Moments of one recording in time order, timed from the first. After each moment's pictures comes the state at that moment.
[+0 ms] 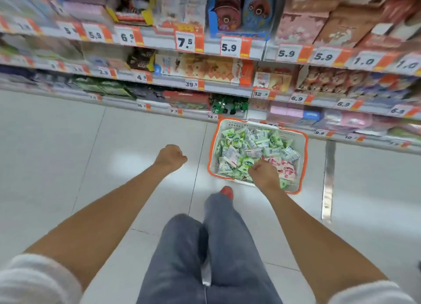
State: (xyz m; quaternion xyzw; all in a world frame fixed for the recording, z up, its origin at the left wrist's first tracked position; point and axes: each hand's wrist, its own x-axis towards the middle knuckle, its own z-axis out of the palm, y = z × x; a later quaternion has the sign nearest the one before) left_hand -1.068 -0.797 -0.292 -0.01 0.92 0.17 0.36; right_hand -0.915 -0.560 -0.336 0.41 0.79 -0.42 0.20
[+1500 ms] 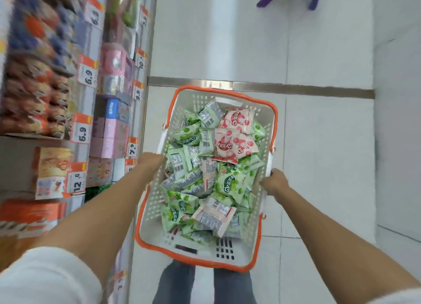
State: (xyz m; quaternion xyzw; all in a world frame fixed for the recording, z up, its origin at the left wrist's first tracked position) left_hand -1.004 -0.454 -0.478 0.44 0.75 -0.14 0.47; right_hand -0.739 -0.665 -0.490 0.86 0.05 -0.49 -0.13
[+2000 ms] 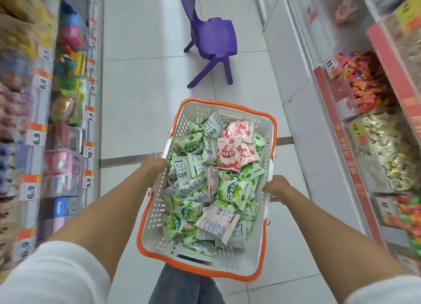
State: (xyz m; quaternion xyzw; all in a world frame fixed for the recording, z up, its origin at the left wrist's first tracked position) left_hand -0.661 -0.358 -0.320 0.53 0.67 -0.16 0.49; right_hand -0.422 -0.630 -0.359 0.86 -0.03 -0.48 -0.17
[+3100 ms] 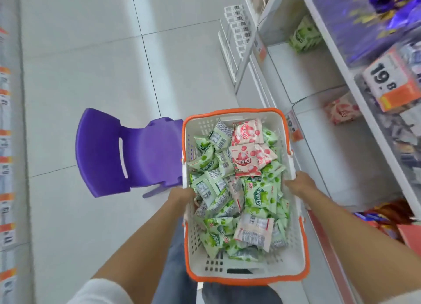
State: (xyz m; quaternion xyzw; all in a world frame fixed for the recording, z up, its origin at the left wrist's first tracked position) left_hand 0.023 -0.039 -0.455 0.47 0.66 -0.21 0.55; right_hand 0.265 -0.271 -0.440 0.91 -0.02 -0.41 -0.10
